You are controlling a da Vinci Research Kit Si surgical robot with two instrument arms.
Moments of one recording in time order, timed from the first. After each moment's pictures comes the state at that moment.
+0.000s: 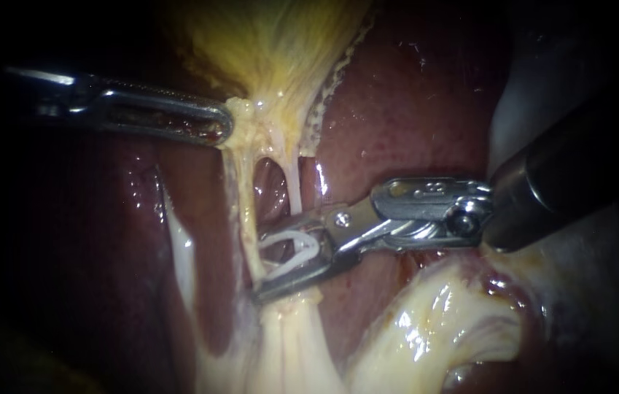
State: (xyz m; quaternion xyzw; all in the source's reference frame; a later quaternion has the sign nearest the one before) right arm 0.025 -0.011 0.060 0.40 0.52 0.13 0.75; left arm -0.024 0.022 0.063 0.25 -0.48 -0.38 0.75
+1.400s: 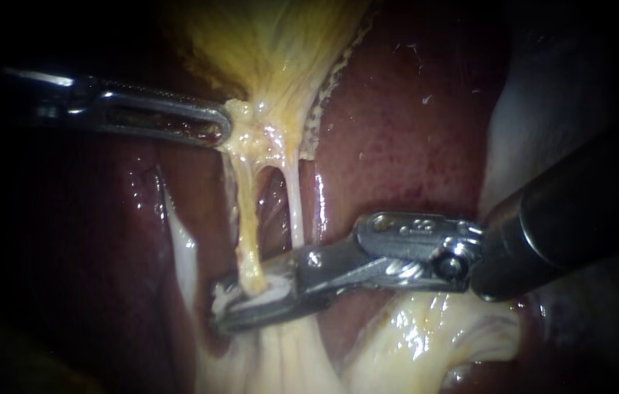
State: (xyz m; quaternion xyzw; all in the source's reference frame) right arm 0.027 -0.014 0.056 0.42 0.51 0.18 0.73; left arm -0.024 0.022 0.063 0.25 -0.48 -0.37 0.75
